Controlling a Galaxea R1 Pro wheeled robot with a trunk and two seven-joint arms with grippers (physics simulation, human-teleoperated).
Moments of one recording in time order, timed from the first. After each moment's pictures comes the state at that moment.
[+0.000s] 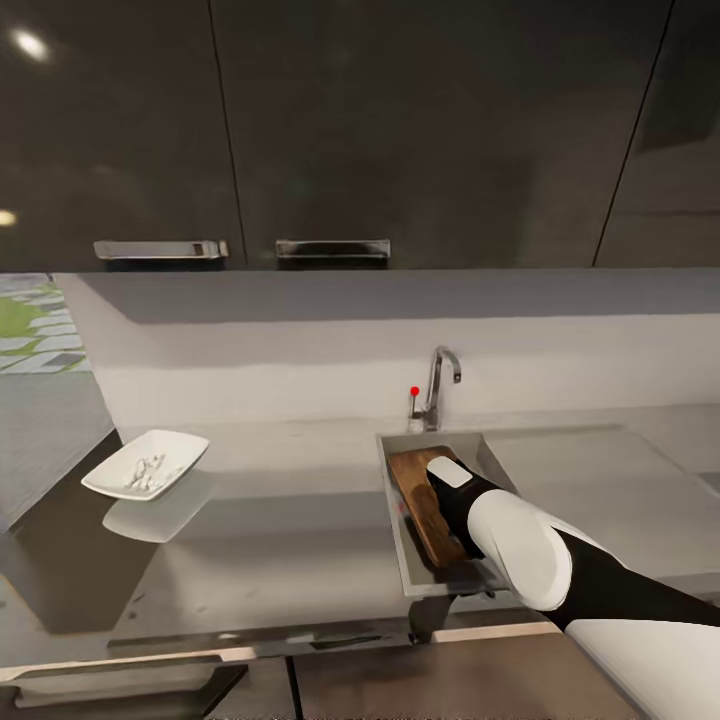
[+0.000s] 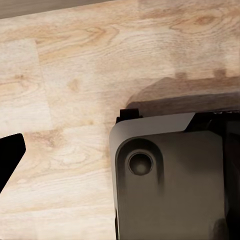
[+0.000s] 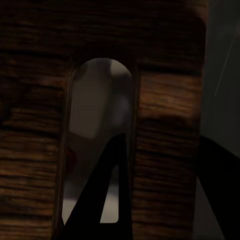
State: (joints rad) left arm -0.25 0.03 -0.18 0.08 0.10 -0.15 0.00; right arm -1.15 0.17 -0.45 -0.03 -0.60 -0.04 -1.06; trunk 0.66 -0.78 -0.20
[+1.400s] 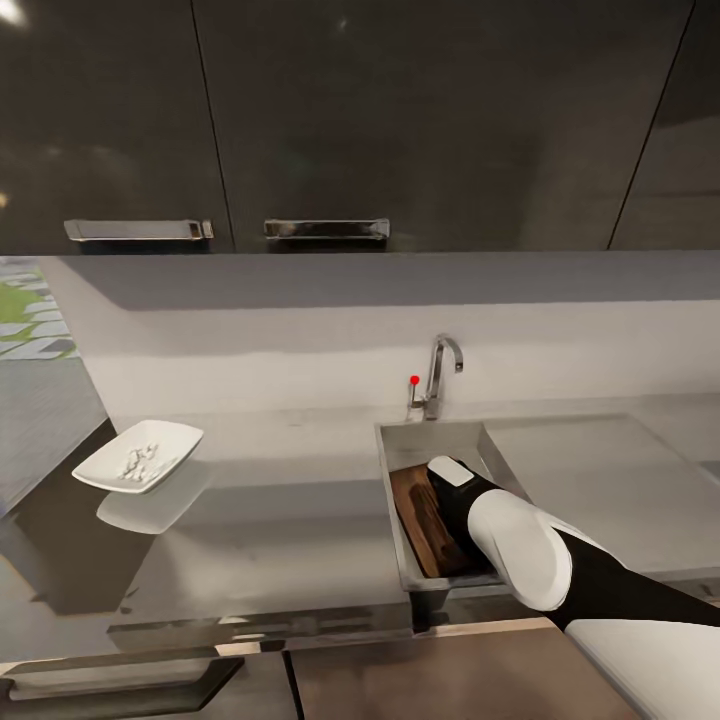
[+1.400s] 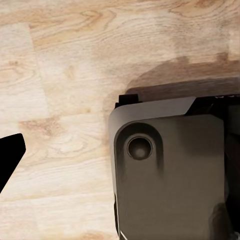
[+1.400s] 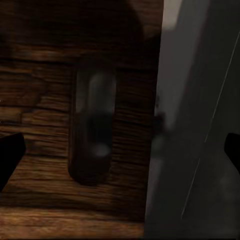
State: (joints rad) left arm -0.25 0.03 -0.18 0.08 0.10 -0.15 0.00; right arm -1.15 0.17 -0.45 -0.03 -0.66 -0.03 -1.06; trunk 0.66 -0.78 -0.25
